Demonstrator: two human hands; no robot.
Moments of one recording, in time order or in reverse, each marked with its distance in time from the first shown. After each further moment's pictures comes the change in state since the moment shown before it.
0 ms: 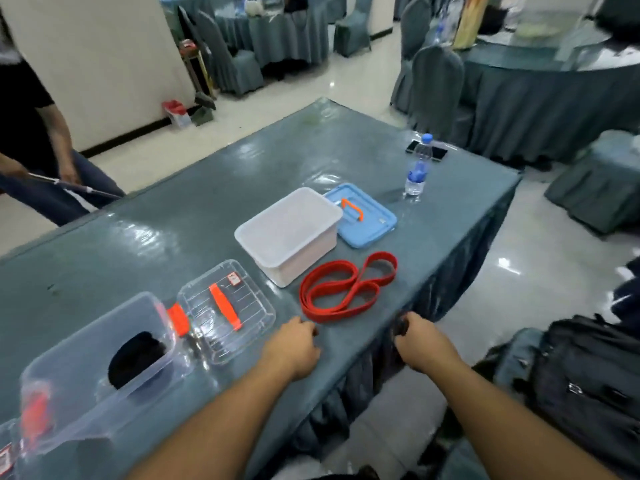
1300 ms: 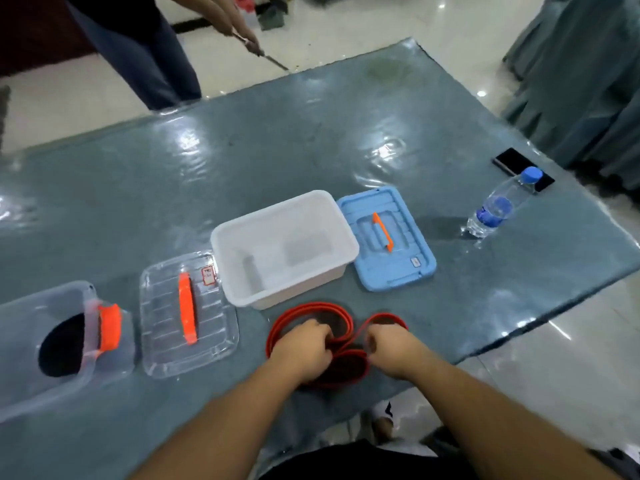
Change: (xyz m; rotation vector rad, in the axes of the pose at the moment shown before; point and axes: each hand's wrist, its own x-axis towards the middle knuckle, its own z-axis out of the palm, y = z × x) left_hand 0.209 0.047 0.000 -0.296 -0.118 -0.189; right_hand 0.270 -0.056 -0.042 -0.476 -0.472 -0.497
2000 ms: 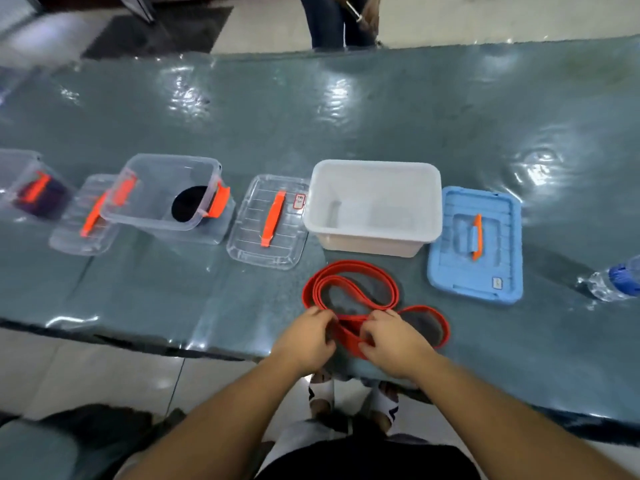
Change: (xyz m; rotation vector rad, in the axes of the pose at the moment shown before) left_hand -0.098 0.020 0.073 -0.374 0.337 -0.392; right_hand -0.007 -0.022 0.020 -0.336 -0.092 -0.676
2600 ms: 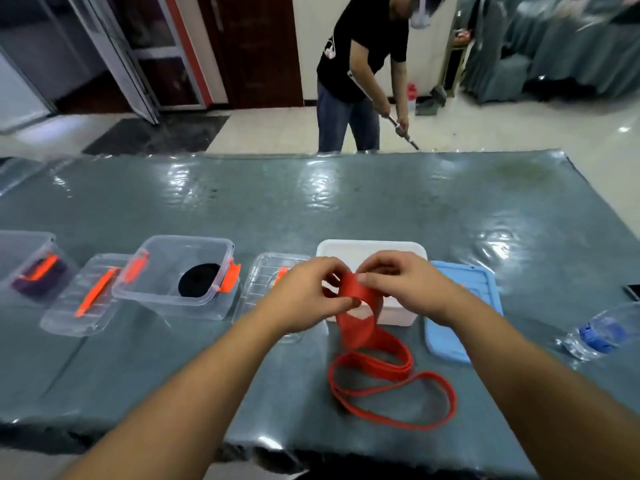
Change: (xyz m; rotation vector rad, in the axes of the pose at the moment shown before) left_hand -0.007 0.066 -0.211 -0.287 0.287 0.453; right_hand -0.011 -0.084 -0.213 0.752 0.382 -0.115
